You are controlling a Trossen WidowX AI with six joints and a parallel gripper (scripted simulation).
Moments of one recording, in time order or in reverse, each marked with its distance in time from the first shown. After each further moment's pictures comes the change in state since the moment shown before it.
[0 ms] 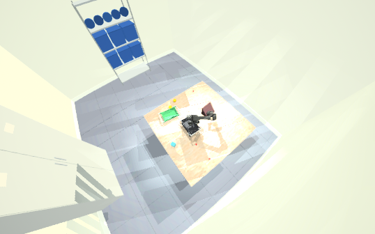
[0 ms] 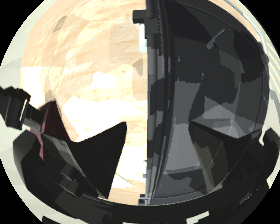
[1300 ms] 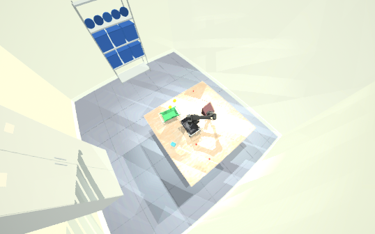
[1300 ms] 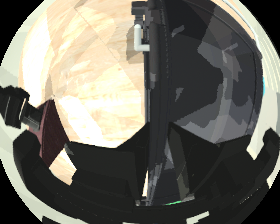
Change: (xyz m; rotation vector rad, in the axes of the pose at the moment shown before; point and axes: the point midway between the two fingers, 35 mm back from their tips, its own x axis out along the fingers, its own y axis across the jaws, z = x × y) arm -0.007 -0.004 -0.005 0.004 0.004 -0.029
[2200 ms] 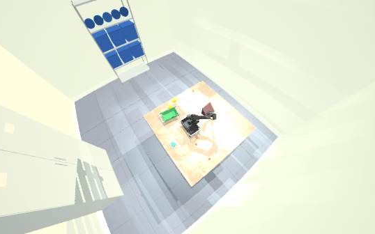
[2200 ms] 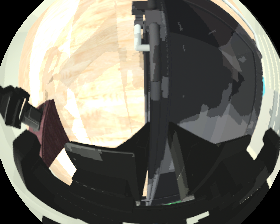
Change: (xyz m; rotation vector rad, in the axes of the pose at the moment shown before) arm 0.000 0.000 0.000 0.000 0.000 0.000
